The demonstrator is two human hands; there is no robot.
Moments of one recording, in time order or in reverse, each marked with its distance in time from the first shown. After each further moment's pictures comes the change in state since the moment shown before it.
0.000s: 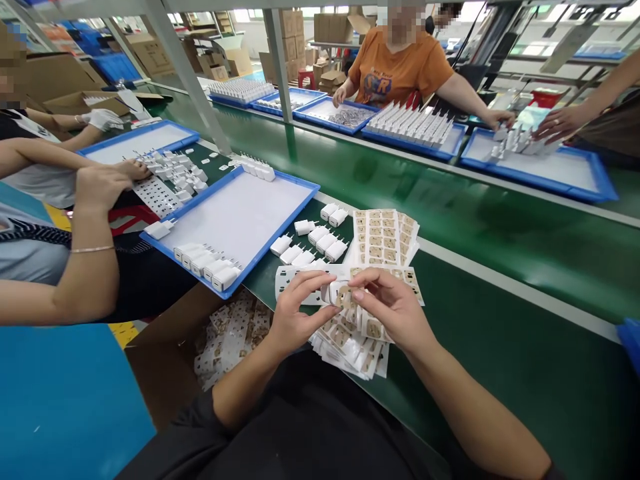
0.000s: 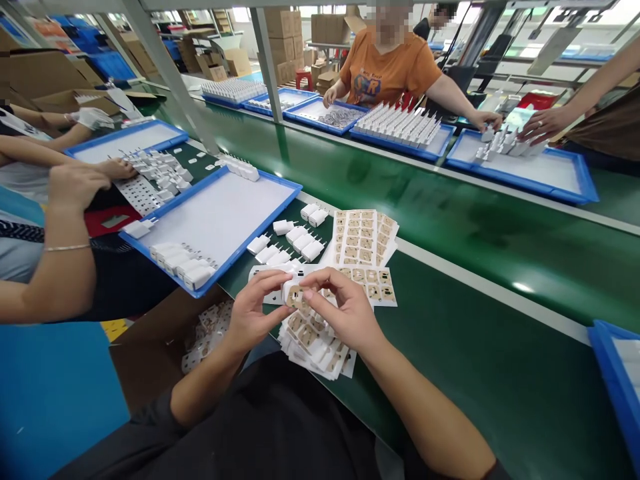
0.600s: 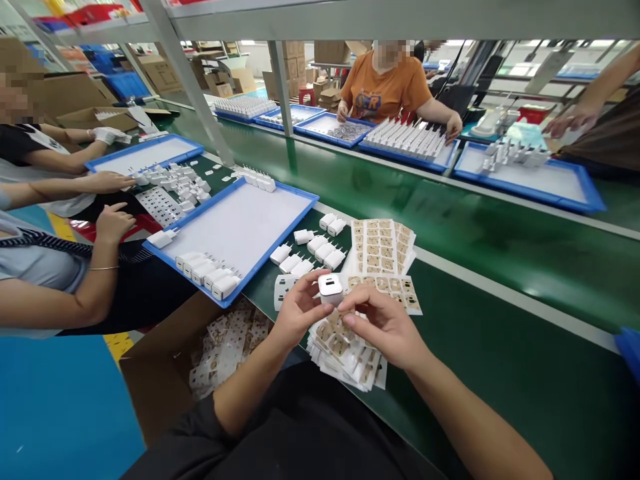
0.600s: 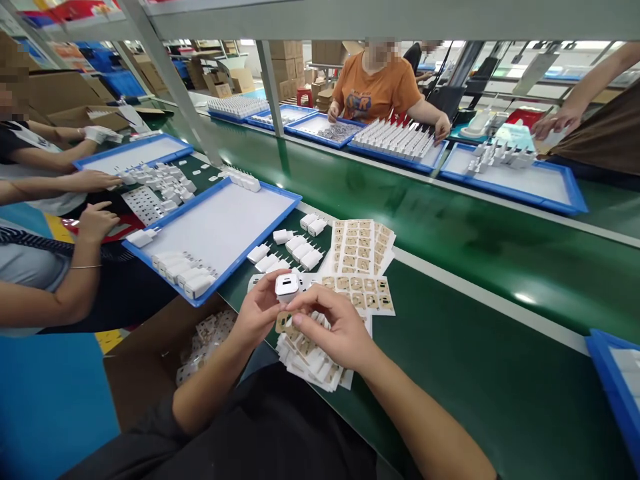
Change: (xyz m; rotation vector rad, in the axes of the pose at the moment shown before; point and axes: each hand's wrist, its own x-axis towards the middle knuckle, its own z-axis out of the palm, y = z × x) left_hand 0.011 -0.011 0.015 -0.637 -0.032 -0.373; right_hand -0.005 -0.011 0.004 0.010 -0.161 -0.084
